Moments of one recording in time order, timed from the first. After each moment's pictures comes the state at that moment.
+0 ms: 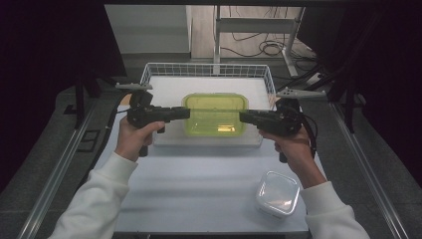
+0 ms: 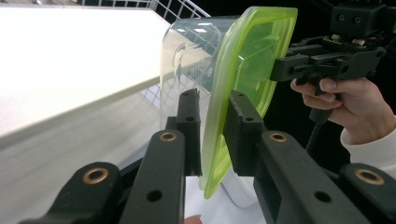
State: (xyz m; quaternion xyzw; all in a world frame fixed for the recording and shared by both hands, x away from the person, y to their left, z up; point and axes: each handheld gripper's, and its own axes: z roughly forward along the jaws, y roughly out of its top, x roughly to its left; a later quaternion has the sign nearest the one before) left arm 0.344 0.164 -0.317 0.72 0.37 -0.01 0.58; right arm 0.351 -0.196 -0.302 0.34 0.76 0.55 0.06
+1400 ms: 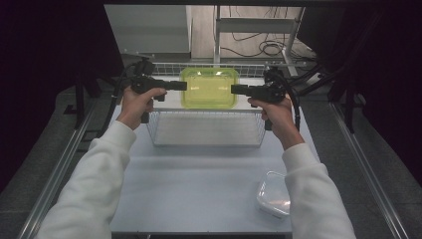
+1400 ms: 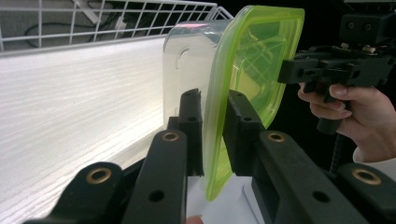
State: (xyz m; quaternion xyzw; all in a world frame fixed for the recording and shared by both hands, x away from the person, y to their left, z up) left arm 0.438 0.182 -0.311 0.72 0.42 -0.04 0.55; right arm 0.446 -0.177 -0.305 0.39 0.74 0.56 0.01
